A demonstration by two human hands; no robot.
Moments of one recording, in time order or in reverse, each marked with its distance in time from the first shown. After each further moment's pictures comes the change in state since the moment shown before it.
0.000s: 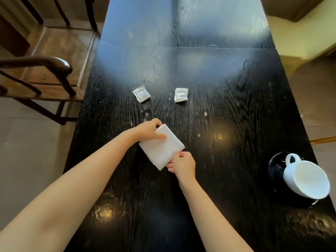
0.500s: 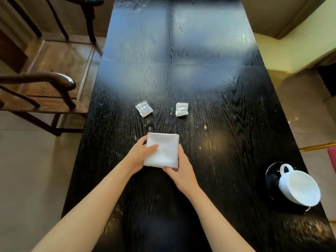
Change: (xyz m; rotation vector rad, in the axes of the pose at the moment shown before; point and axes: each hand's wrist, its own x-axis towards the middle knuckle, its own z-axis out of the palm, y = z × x) left_hand -0.031 -0.035 0.021 -1.228 0.090 0.002; right_hand -0.003 -0.012 -0.005 -0.109 -0.250 -0.522
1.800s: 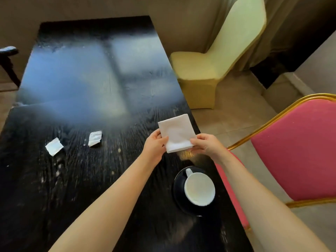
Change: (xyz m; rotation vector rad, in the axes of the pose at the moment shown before) left_hand 0.064 0.030 0.370 -0.120 -0.064 0.108; right_hand -0.004 0.024 -0.393 0.252 0.155 0.253
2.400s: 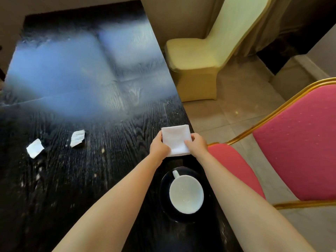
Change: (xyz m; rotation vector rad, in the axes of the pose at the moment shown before) left_hand 0.048 -0.062 0.046 0.688 0.150 0.016; right_hand 0.068 0.057 -0.014 -0.387 0.290 0.055
